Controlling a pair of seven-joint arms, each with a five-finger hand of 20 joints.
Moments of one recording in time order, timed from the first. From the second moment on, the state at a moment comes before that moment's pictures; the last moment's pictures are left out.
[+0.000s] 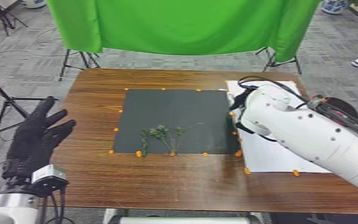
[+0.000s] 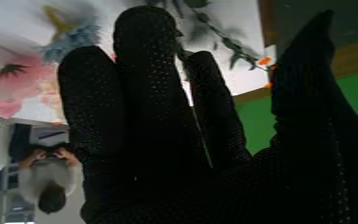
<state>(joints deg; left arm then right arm) 142.2 -39.9 -100.5 -131.8 25.2 25.1 30.7 -39.6 -49.0 24.1 -90.5 -86.8 -1.5 68.1</state>
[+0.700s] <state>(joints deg) 139.3 -43.1 -100.0 -131.2 27.5 23.1 26.5 -40.0 -50.9 23.1 -87.6 -90.6 -2.9 68.8</state>
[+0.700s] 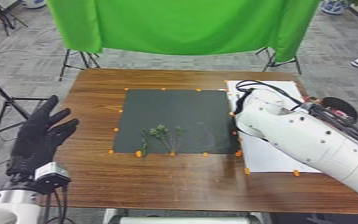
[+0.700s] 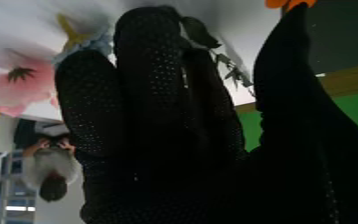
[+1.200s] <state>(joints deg) 139.4 -45.4 -100.3 -131.2 28.7 22.1 25.5 -38.6 -48.4 15.0 -85.4 -99.3 5.7 67.4</state>
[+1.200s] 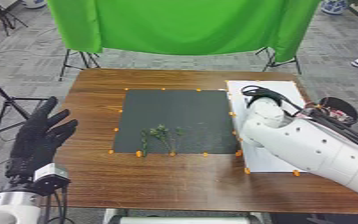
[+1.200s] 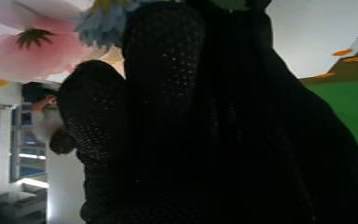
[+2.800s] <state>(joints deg) 148.4 -39.0 -103.8 -133.1 23.2 26.2 32.8 -48.4 -49.6 21.8 -106.4 -107.2 3.5 64.3</state>
